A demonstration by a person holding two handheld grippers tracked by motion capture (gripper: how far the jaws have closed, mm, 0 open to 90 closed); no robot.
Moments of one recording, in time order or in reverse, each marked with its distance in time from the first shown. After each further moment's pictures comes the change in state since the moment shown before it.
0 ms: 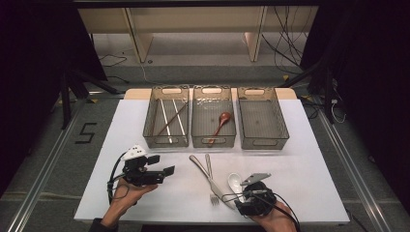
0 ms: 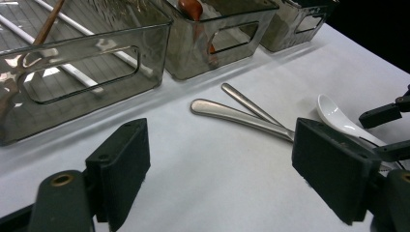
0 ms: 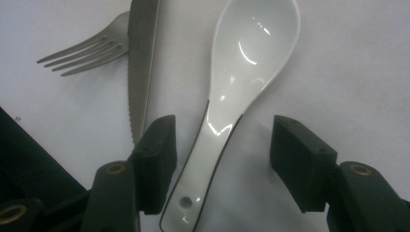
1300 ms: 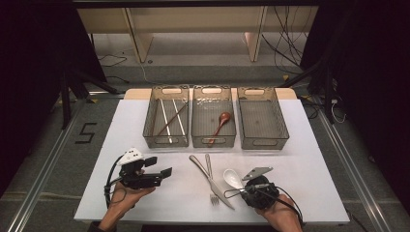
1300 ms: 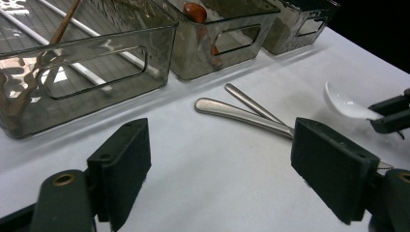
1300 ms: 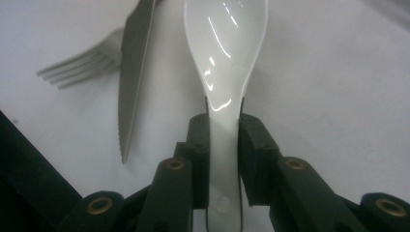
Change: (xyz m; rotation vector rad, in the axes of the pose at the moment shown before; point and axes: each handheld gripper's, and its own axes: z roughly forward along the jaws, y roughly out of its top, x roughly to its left) left arm 0.000 -0.007 -0.009 -0.037 0.021 -0.003; right arm -0.012 0.014 -0.014 -0.033 -0.003 -0.051
